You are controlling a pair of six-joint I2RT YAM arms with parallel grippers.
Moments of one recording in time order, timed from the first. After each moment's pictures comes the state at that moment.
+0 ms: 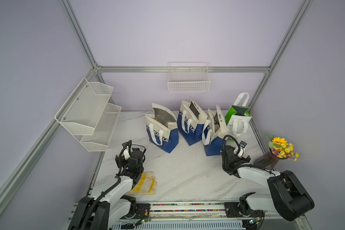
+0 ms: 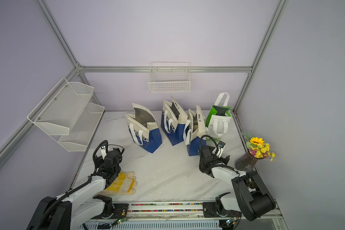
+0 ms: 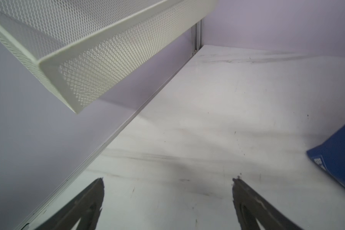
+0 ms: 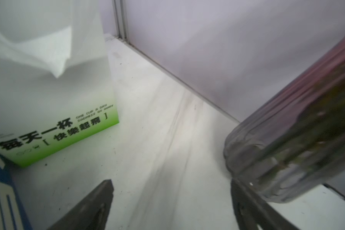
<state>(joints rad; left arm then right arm) -0.19 1.08 0.28 0.33 -0.87 -0.23 0.31 1.34 0.41 0.15 0.99 0.57</state>
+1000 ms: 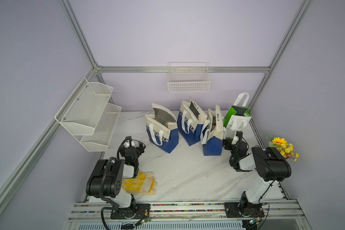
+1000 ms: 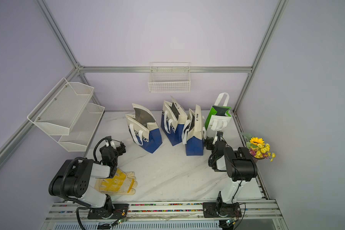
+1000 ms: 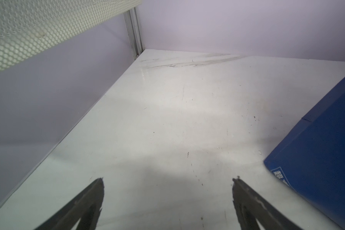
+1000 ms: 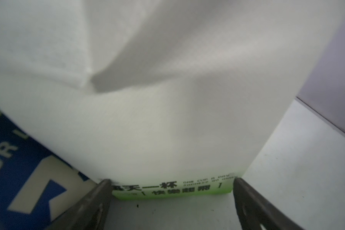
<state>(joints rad) 0.00 1.57 0.32 0.93 -0.34 -0.04 -0.03 1.78 0.42 1.09 0.08 0.14</state>
